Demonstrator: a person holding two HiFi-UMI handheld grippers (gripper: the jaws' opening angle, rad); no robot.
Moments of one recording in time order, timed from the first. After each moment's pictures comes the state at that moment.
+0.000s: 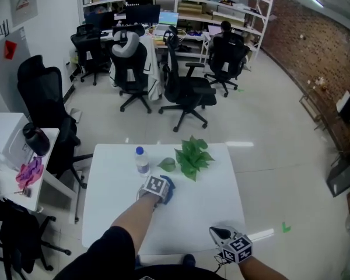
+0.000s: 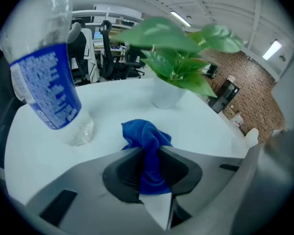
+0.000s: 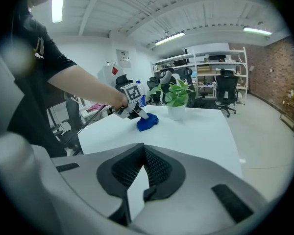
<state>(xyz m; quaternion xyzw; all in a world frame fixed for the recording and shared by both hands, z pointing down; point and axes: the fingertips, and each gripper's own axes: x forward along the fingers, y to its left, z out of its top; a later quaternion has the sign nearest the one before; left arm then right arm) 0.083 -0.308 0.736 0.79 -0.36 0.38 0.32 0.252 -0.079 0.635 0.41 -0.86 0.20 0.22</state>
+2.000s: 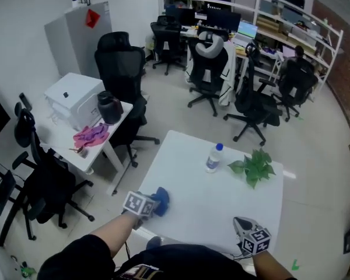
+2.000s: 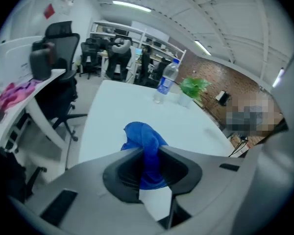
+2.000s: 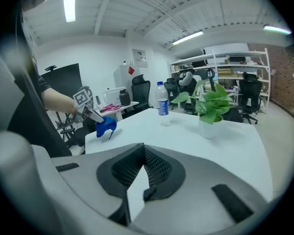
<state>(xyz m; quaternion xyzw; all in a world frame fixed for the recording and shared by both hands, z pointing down) -0.196 -0.103 0.673 0.75 -0.47 0.25 0.39 0.136 -0.119 0.618 0.32 -0.91 0.17 0.22</state>
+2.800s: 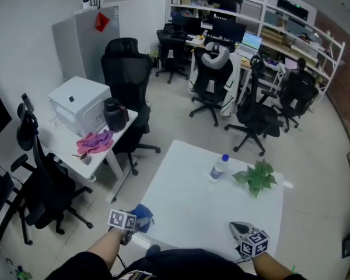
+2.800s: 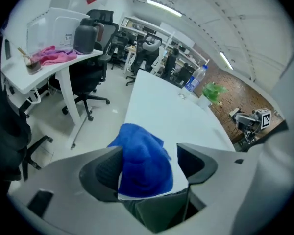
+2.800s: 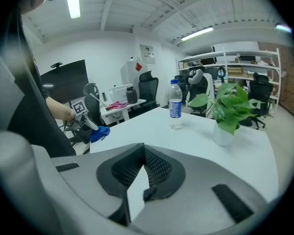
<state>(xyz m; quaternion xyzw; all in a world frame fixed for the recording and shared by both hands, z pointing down) -0.292 -0.026 0.722 0.67 -0.54 0.20 0.46 0.083 -0.123 0.612 0.28 -0.92 0.16 0.24</state>
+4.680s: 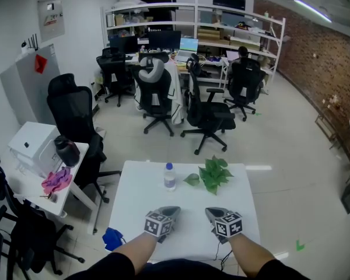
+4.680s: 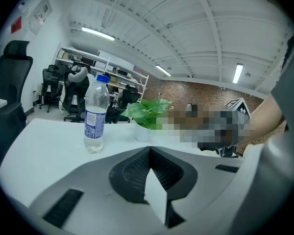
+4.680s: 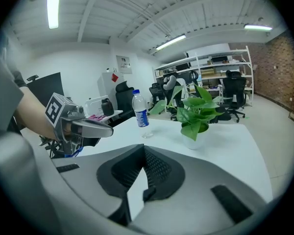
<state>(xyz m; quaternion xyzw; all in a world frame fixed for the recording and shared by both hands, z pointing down) 0.034 -0.206 0.613 0.89 -0.37 0.12 0.22 0.149 -0.203 0.610 0.40 -0.88 0.20 0.18</state>
